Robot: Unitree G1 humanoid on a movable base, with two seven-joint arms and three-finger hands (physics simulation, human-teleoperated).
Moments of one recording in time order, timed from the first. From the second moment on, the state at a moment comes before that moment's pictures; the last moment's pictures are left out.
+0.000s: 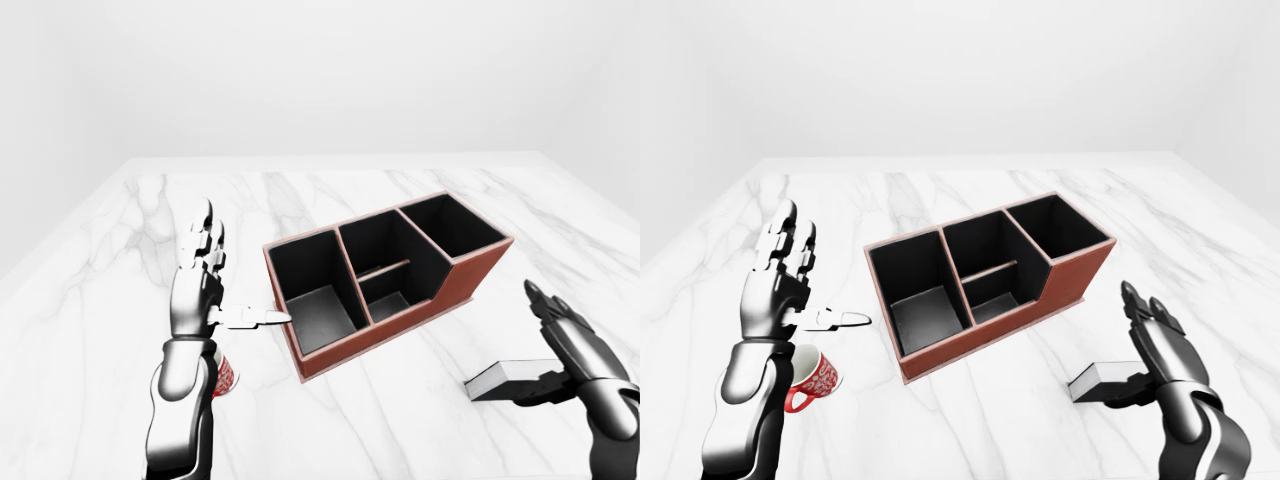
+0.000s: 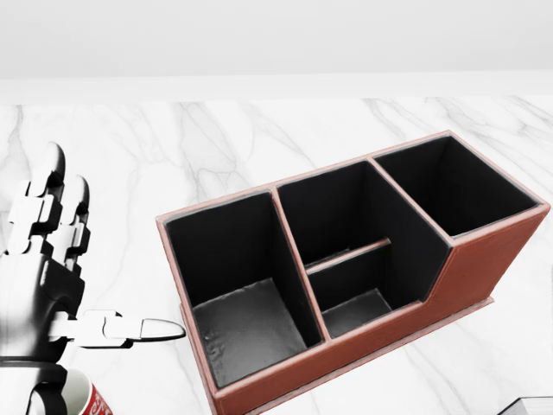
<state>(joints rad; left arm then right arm) 0.02 0.04 0.10 -0.44 -0.01 0.09 -0.10 0.18 -0.24 -0.61 -0.21 -0.86 -0.09 0.49</state>
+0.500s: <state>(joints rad) 0.02 0.04 0.10 -0.44 -0.01 0.09 -0.10 0.17 -0.27 -0.61 -0.14 -0.87 -0.09 0.46</state>
